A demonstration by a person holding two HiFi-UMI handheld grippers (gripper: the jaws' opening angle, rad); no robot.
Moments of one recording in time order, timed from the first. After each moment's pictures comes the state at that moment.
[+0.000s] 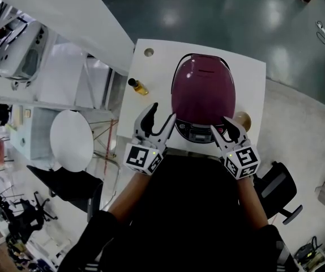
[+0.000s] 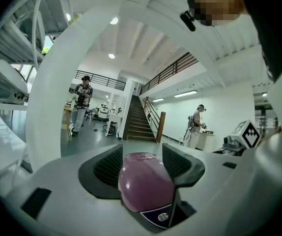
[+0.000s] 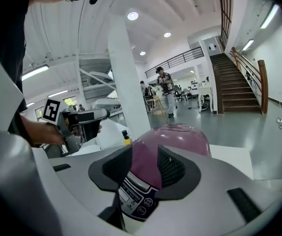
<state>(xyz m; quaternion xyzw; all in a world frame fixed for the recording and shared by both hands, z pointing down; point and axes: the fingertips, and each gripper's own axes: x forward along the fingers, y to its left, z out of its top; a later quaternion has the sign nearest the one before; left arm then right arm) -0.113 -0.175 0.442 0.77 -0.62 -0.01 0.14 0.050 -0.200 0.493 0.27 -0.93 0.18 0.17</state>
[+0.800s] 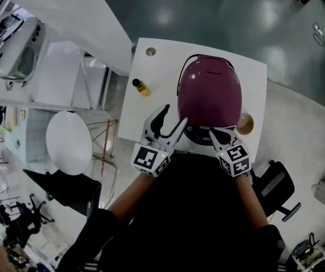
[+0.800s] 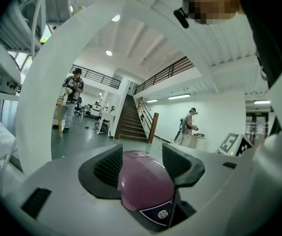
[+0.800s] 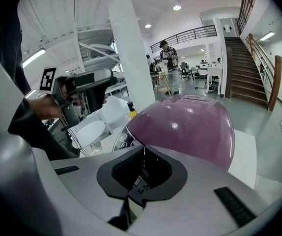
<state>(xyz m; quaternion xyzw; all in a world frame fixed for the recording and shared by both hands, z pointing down) -0.113 -0.174 0.453 0.80 -0.58 -0.03 0.15 0.021 -0.161 0.564 0.22 -0.90 0.20 0.32</state>
